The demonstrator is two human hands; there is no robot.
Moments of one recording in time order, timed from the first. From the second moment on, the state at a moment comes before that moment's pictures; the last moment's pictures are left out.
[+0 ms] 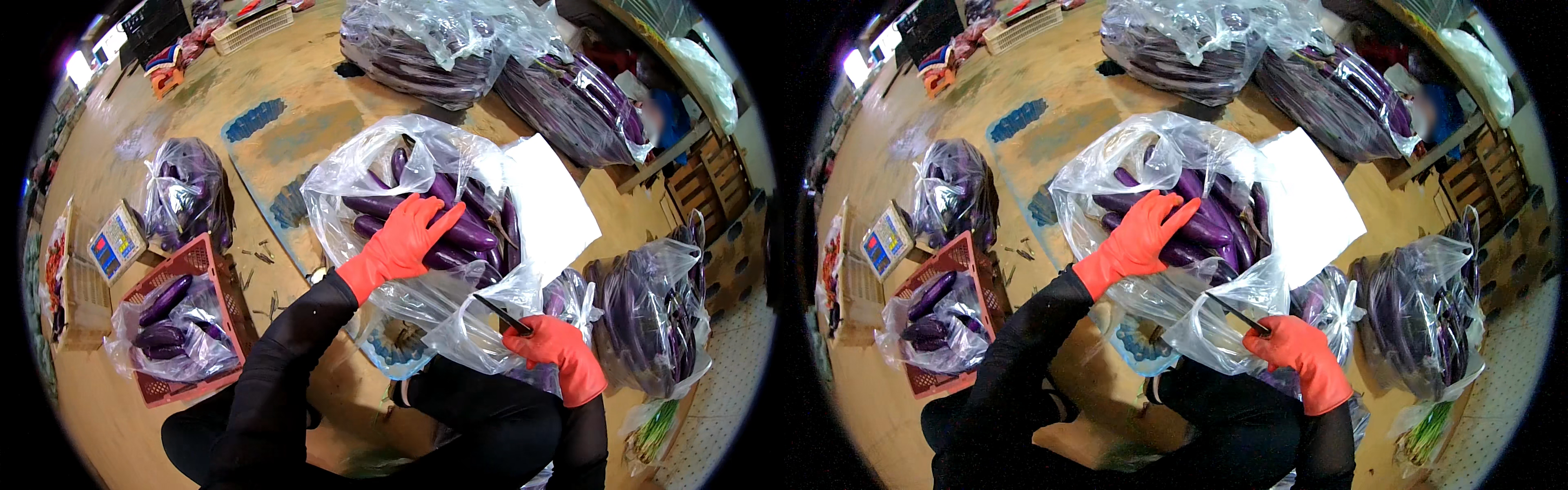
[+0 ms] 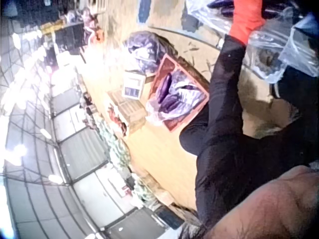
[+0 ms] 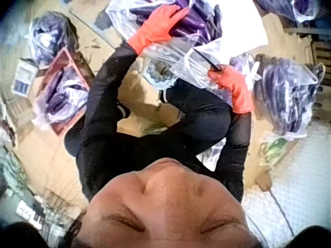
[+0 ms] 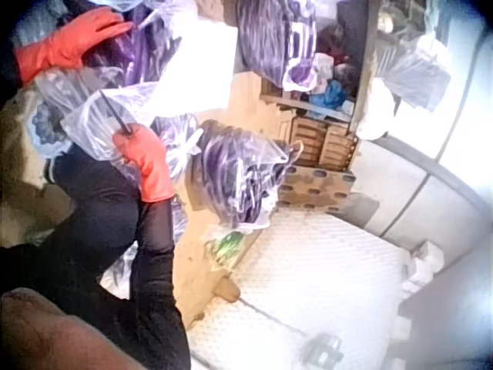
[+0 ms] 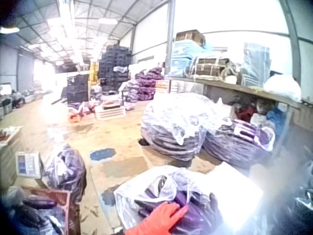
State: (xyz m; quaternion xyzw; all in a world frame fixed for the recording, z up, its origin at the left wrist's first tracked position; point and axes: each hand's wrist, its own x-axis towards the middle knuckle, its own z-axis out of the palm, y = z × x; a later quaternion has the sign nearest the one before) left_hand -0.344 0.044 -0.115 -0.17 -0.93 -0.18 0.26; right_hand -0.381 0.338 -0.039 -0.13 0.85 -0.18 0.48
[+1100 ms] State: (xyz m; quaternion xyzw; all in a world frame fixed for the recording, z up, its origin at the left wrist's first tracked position) left_hand -0.393 0.065 -0.172 -0.18 -0.97 -0.08 0.12; right_hand -0.320 0.424 -0.163 0.13 0.58 -0.76 0.25
